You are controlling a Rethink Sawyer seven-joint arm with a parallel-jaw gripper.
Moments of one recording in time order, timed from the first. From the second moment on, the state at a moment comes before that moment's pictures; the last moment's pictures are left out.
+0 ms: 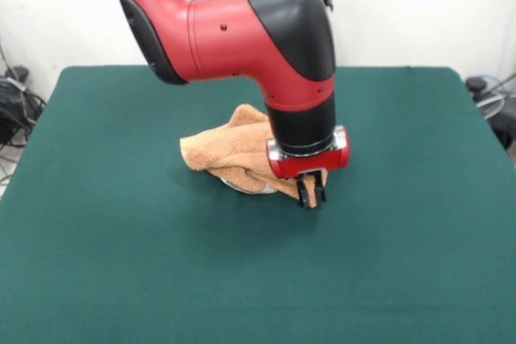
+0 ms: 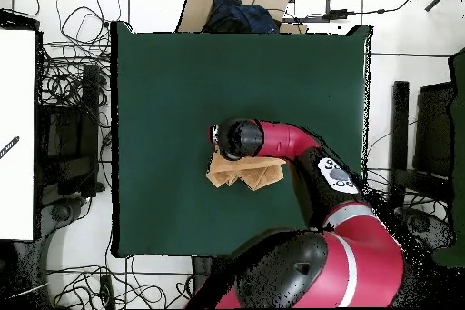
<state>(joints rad) -0.50 -0.36 0.36 1.57 -0.29 0.47 1.57</state>
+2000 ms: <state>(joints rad) -0.48 -0.87 0.36 1.93 -0.11 0.62 1.57</state>
